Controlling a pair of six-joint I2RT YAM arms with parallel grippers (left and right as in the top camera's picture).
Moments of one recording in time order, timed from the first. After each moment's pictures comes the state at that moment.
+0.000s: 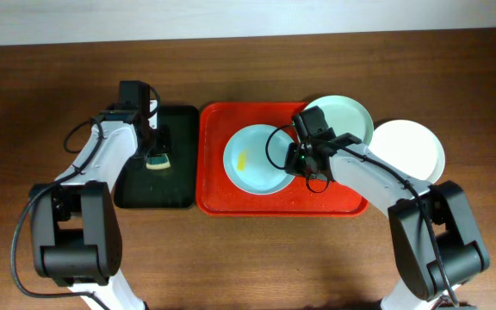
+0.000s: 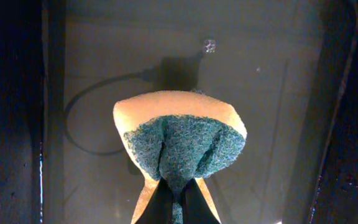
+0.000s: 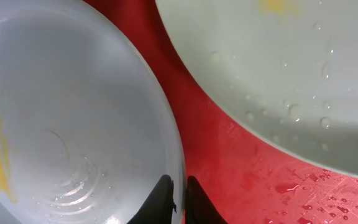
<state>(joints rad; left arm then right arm) -0.03 1.92 1.32 -0.67 -0.01 -0.12 0.38 1.82 1.09 -0.49 -0.05 0.63</state>
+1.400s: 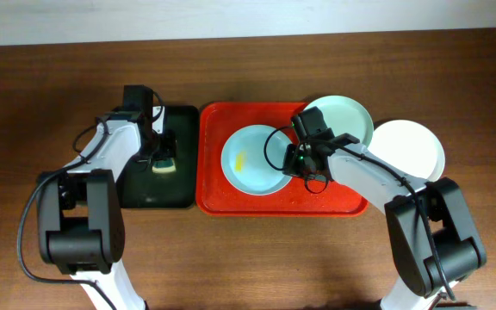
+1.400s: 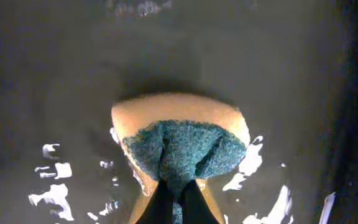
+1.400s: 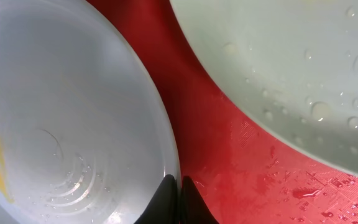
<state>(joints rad) -0.03 2.00 1.33 -0.67 0.07 -0.07 0.38 1.84 1.09 -0.47 -0.08 0.63</state>
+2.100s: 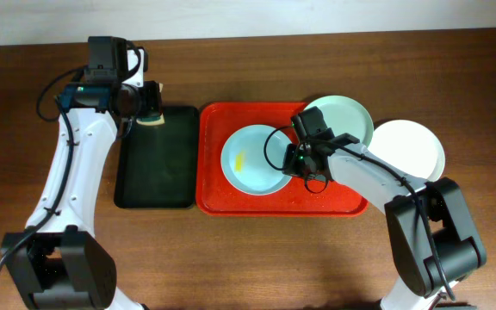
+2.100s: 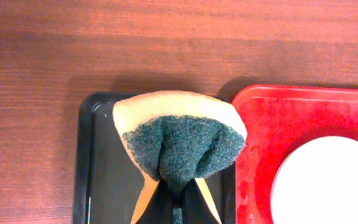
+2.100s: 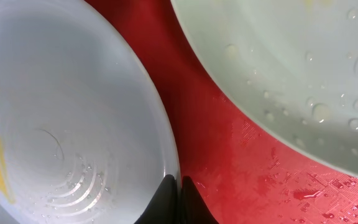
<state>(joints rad) -0.03 1.77 1.60 -0.82 0.07 -0.07 0.38 1.84 1.09 -0.47 -0.08 0.63</state>
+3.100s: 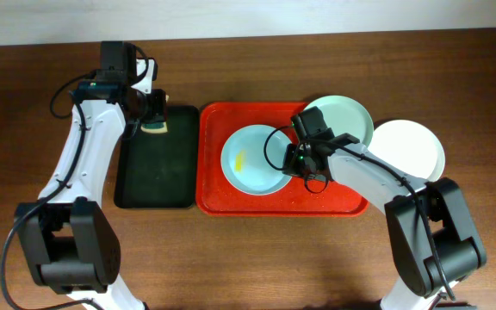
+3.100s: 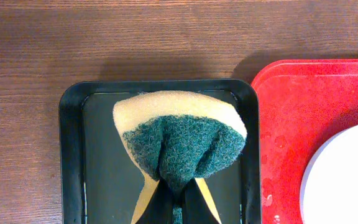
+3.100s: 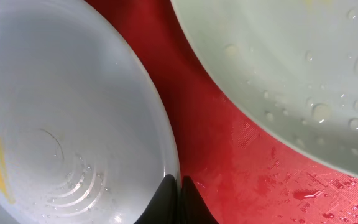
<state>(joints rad) -0.03 1.88 1.60 -0.82 0.07 0.00 0.38 1.84 1.09 -0.47 -0.08 0.63</state>
